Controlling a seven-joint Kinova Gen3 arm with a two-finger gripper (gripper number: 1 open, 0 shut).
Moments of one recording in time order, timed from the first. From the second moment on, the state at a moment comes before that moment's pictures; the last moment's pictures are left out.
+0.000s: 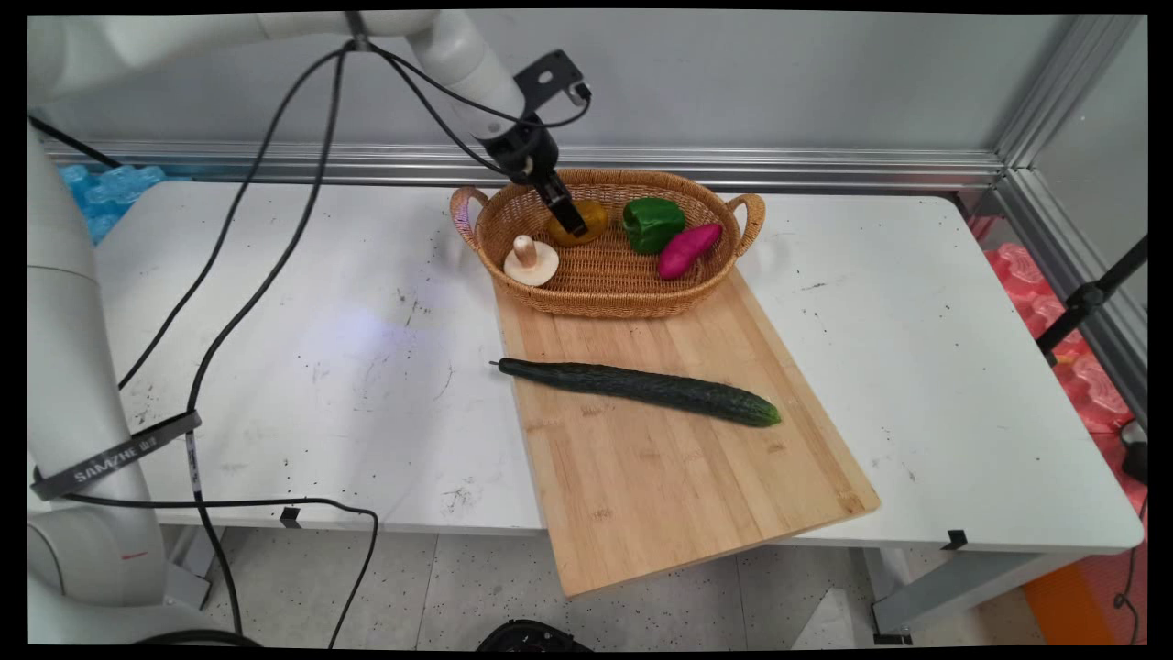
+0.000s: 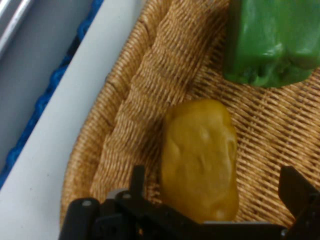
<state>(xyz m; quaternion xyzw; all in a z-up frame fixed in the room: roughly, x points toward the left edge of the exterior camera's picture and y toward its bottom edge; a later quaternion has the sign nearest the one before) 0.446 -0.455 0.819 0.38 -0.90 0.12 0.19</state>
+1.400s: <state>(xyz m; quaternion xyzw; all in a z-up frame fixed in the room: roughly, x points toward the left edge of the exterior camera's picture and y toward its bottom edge) 0.429 -0.454 0.879 0.33 -0.91 0.12 0.19</state>
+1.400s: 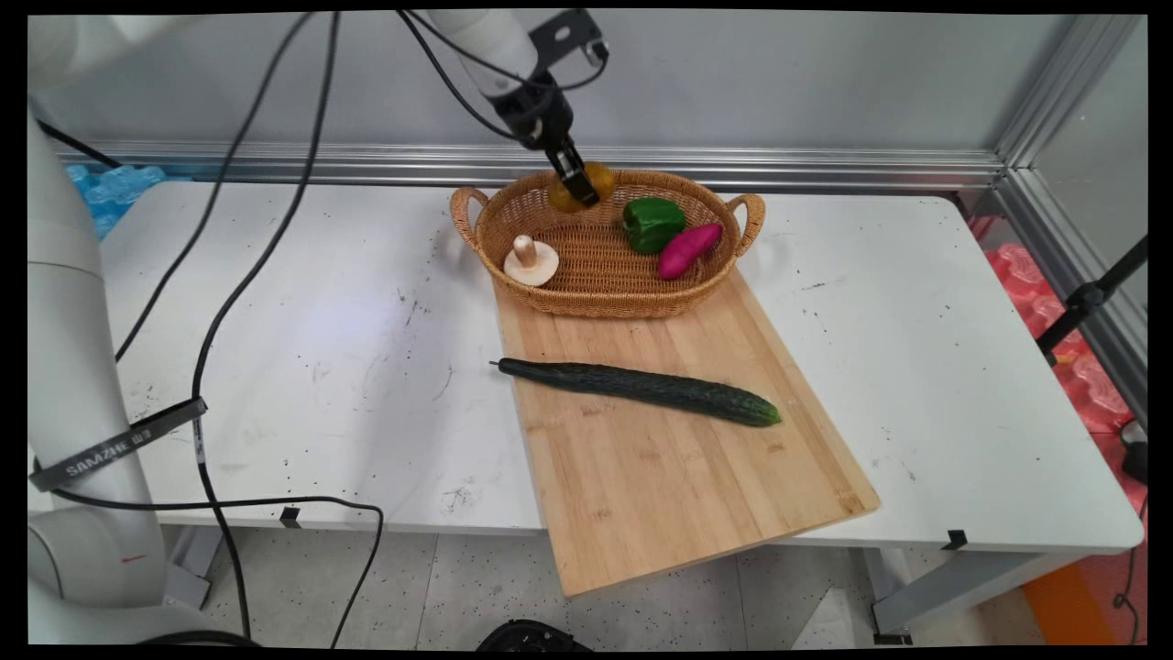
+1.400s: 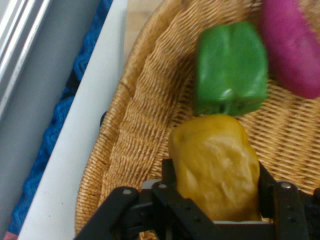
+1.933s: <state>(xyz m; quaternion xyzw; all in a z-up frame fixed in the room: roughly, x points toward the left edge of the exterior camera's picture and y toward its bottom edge) 0.401 -0.376 0.947 0.25 -0.94 0.11 0.21</state>
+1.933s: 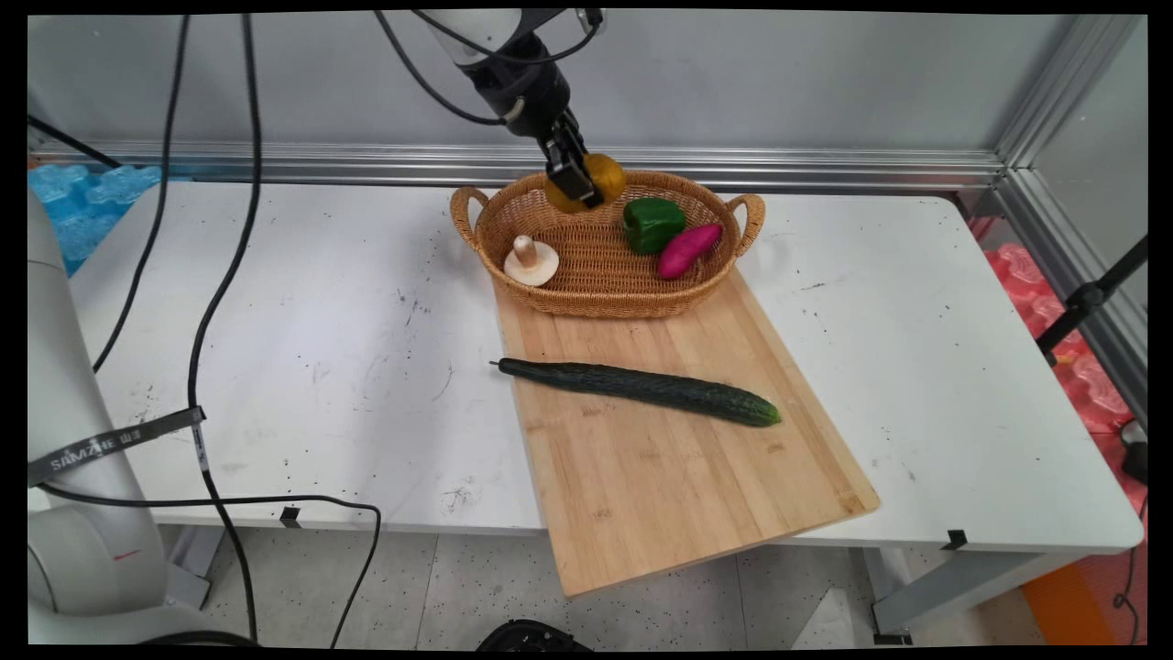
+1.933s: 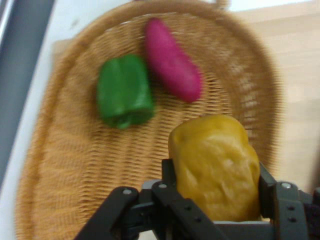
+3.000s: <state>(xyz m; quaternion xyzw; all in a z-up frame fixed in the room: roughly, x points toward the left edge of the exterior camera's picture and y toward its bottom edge) 0.306 -0.256 0.909 0.18 -0.96 0.04 0.21</state>
